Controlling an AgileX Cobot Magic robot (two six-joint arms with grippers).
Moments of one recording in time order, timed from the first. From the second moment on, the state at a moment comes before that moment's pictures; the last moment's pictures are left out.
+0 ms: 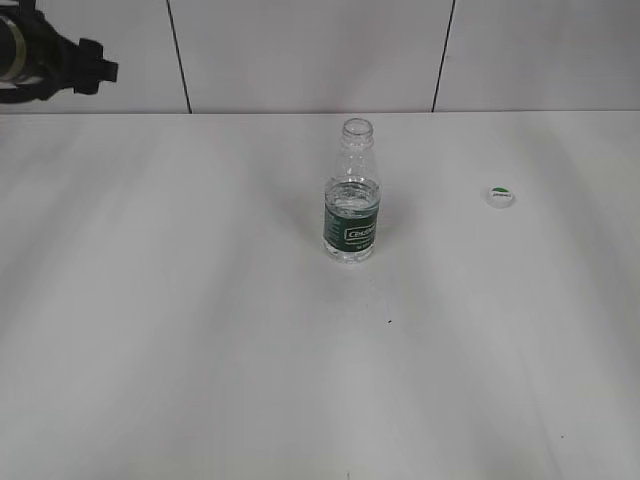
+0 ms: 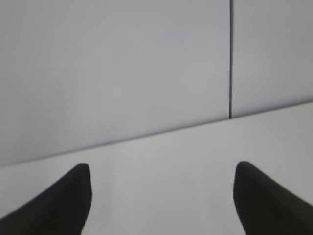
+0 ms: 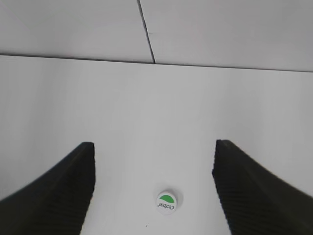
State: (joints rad) left arm -0.08 1.92 -1.34 1.73 0.12 -1.53; right arm 0.06 2.26 -2.49 0.19 1.22 -0.16
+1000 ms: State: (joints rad) left arm -0.12 1.91 -1.25 0.86 0.37 -0.99; right arm 0.06 2.26 -2.49 0.19 1.22 -0.19
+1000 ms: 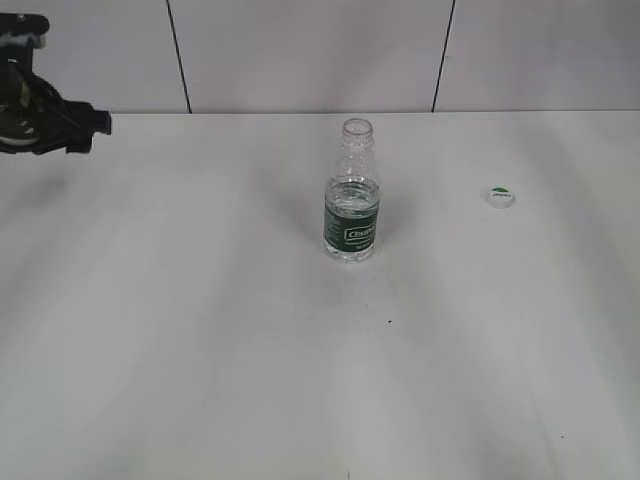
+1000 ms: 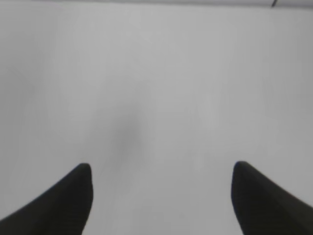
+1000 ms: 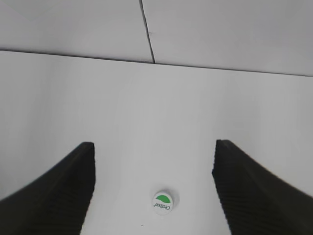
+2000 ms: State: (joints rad) left arm -0.13 1.85 -1.46 0.12 1.09 -0.27; right arm 0.06 2.03 -2.11 0.10 1.22 -0.15
